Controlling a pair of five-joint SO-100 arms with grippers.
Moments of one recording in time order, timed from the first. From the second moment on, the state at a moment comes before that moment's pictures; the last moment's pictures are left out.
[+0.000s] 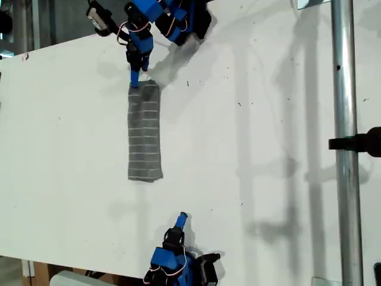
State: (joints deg) arm 0 -7.1 198.9 178.4 65.7 -71.7; arm 1 51.9 166.2 165.1 57.2 60.1
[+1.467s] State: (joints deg) arm 0 -7.3 198.9 178.4 67.0 -72.8; arm 1 28.7 122.7 125.5 76.0 63.3
